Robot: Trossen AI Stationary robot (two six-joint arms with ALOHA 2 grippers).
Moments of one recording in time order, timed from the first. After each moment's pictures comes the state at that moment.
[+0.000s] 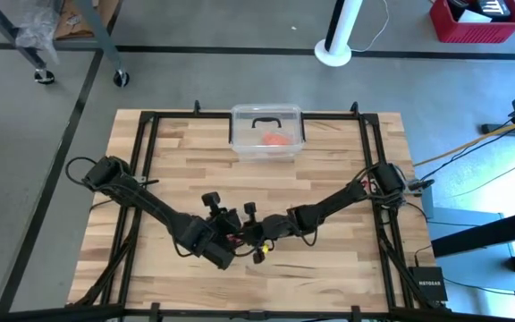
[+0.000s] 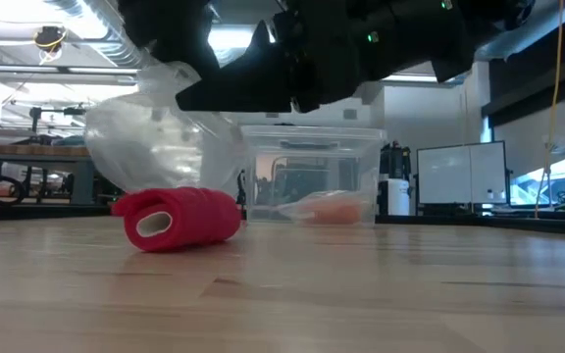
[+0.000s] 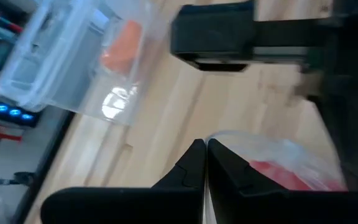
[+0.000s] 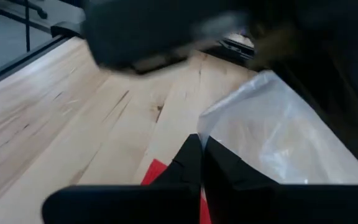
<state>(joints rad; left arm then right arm) -0.54 1.79 1.36 -0.91 -0.93 -0.64 0.33 2.03 1.12 0.57 0.19 -0.22</state>
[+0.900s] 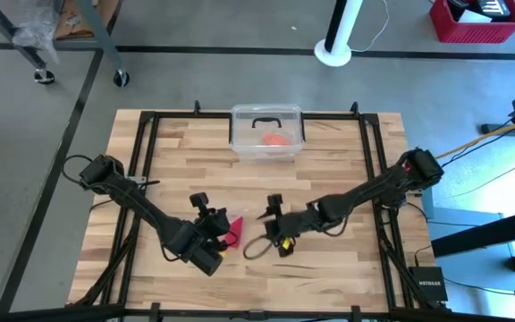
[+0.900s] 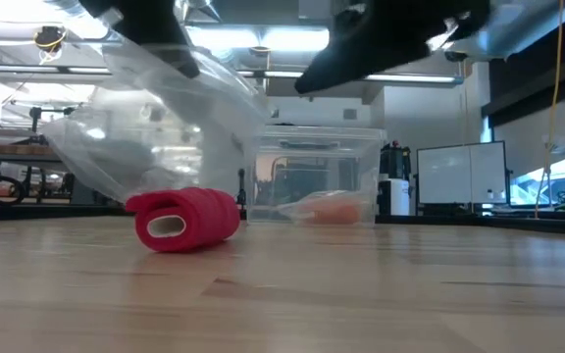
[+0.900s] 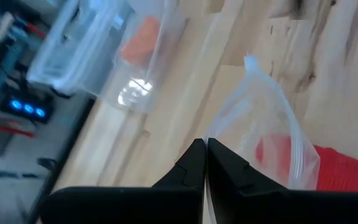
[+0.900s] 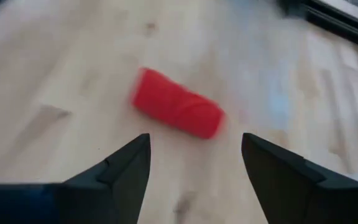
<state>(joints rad) -0.60 1.74 1.37 -1.09 -0.98 -0.79 0.38 1.69 1.09 -0.09 0.28 -0.11</state>
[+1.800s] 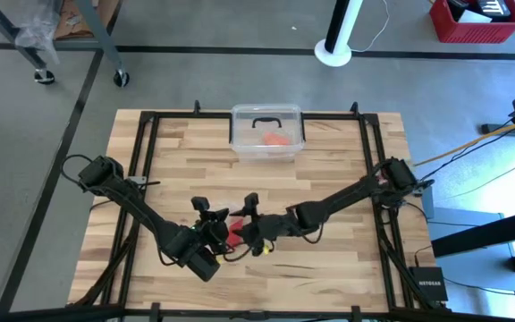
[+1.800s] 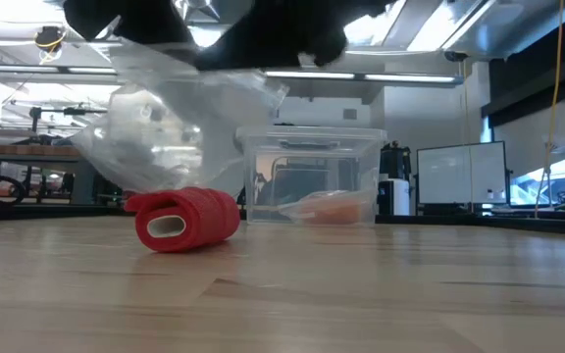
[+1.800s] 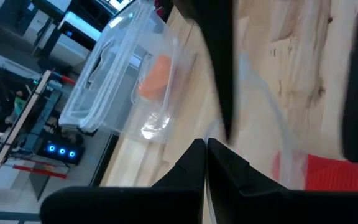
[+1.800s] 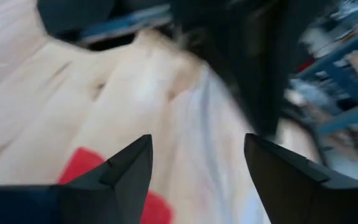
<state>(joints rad) -0.65 1.74 1.29 -0.96 -1.14 -0.63 0.36 1.93 1.26 0.21 0.43 -0.42</state>
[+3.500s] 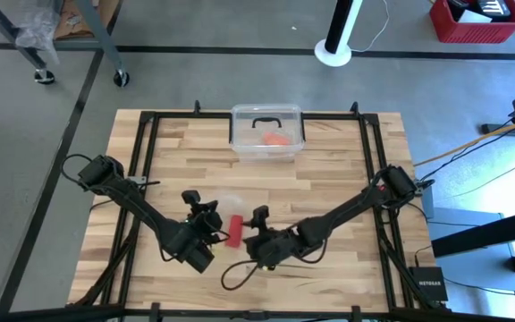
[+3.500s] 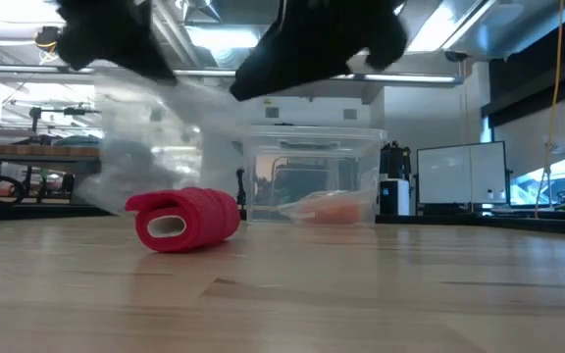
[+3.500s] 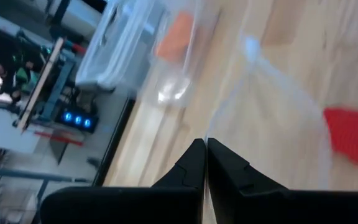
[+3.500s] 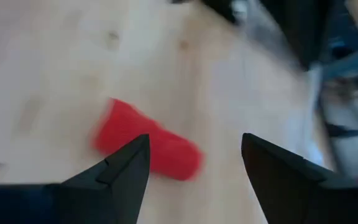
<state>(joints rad) -0.64 1.74 1.27 -1.20 -1.10 -0.86 0.47 1.97 1.38 -0.14 0.64 -0.18</state>
